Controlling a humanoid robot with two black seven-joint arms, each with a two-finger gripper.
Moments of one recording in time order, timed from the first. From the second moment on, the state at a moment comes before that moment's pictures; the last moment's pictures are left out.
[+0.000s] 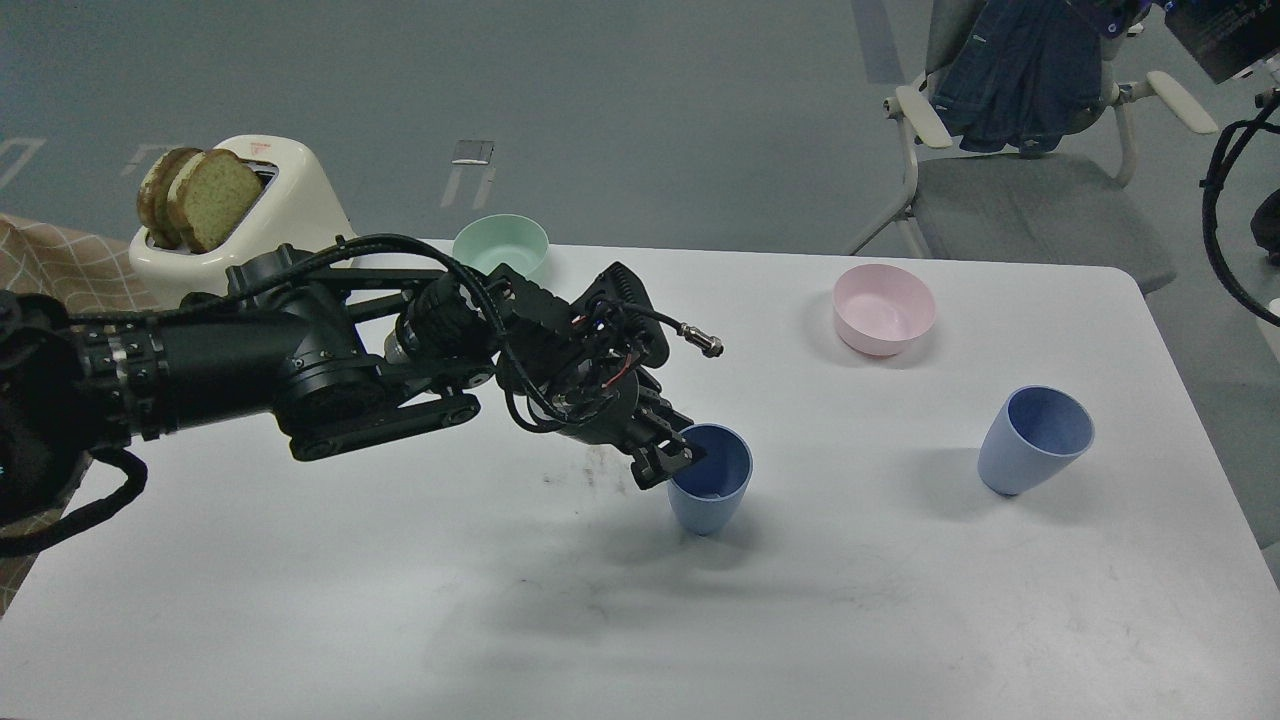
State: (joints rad) left arm -1.22 0.32 -0.02 -1.23 1.87 -0.49 -0.34; right arm 1.00 -0.65 0.82 1.03 -0.47 0.49 0.39
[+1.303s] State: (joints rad) left arm -0.99 0.53 -0.59 -1.15 0.77 -0.46 -0.29; right arm 0.36 -1.20 0.82 1.30 -1.18 0.33 0.40
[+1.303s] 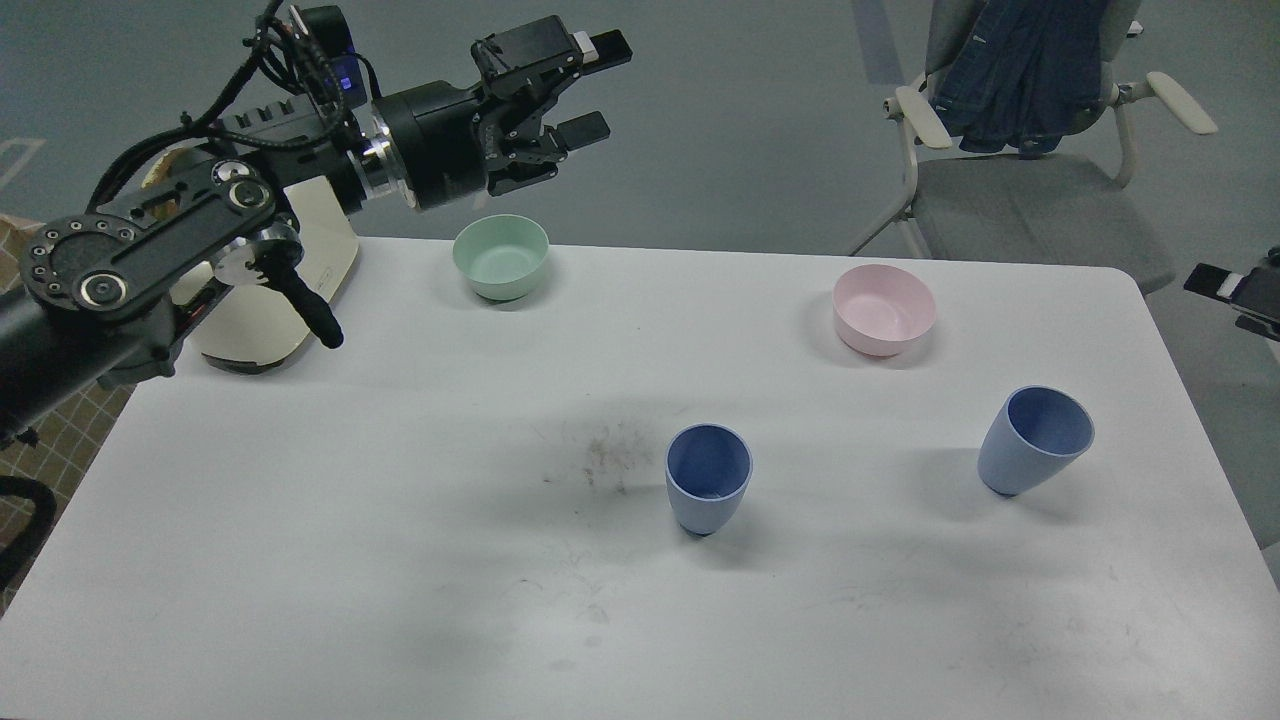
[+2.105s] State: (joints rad) left arm -0.98 0.49 -0.59 -1.15 0.77 -0.46 -0.29; right arm 0.24 -0.99 0.83 1.24 -1.39 0.27 0.35
